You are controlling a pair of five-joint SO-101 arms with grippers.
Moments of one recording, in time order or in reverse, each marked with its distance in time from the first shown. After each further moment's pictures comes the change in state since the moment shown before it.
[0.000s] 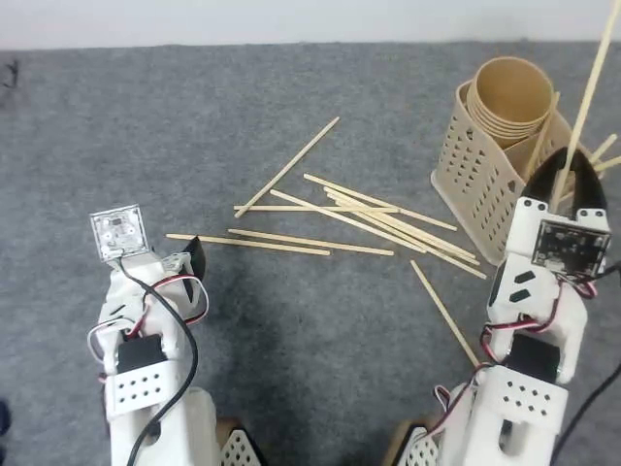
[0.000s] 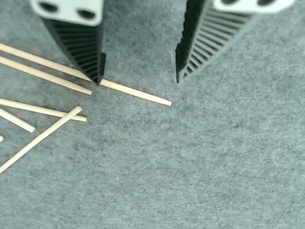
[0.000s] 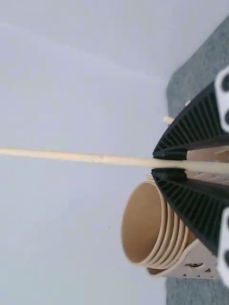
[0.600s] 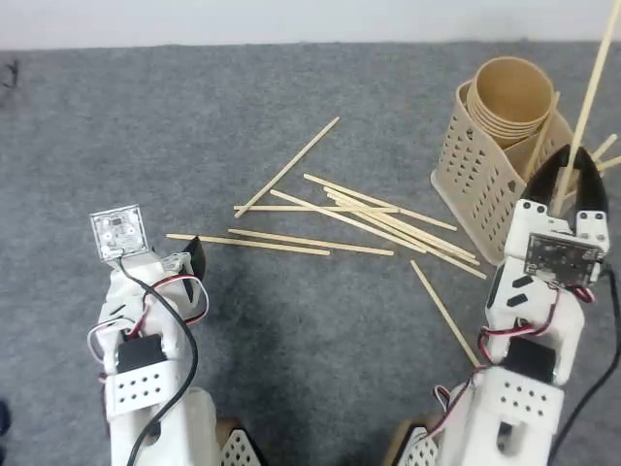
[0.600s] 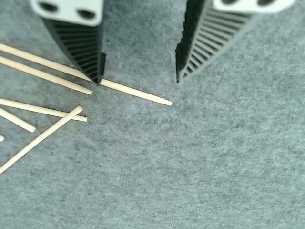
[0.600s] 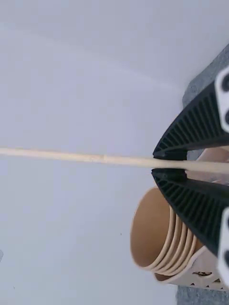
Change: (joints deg) left arm 0.0 0.0 0.0 0.0 0.0; right arm 0.1 1.0 3.4 -8.4 2.3
